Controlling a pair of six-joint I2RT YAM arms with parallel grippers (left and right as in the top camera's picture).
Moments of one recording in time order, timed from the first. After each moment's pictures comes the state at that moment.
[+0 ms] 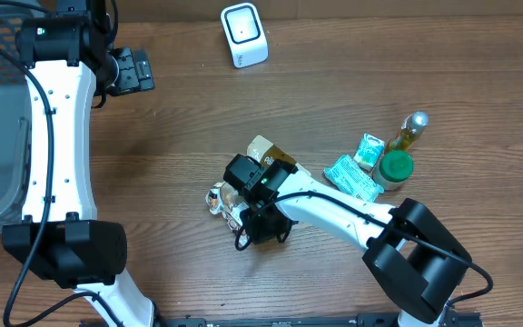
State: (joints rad) left arm 0.04 1.92 2.12 -1.39 -0.11 -0.21; right arm 0.88 1.91 1.27 -0.93 -0.17 0.44
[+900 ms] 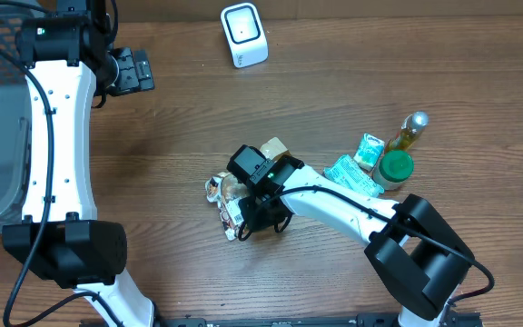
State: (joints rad) left arm 0.04 1.92 2.12 -1.39 -0.11 -0.21; right arm 0.84 1.91 1.27 -0.80 -0.17 0.44
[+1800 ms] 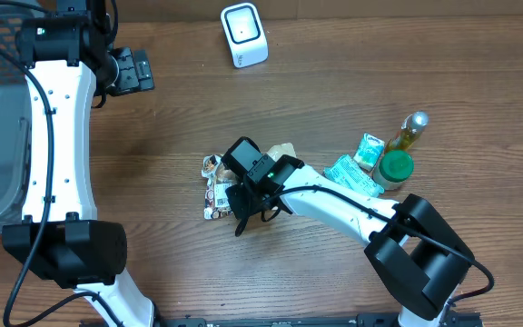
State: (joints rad) left arm 0.04 1.92 2.12 -1.39 -0.11 -0.21; right arm 0.84 1.91 1.27 -0.59 -0.17 0.44
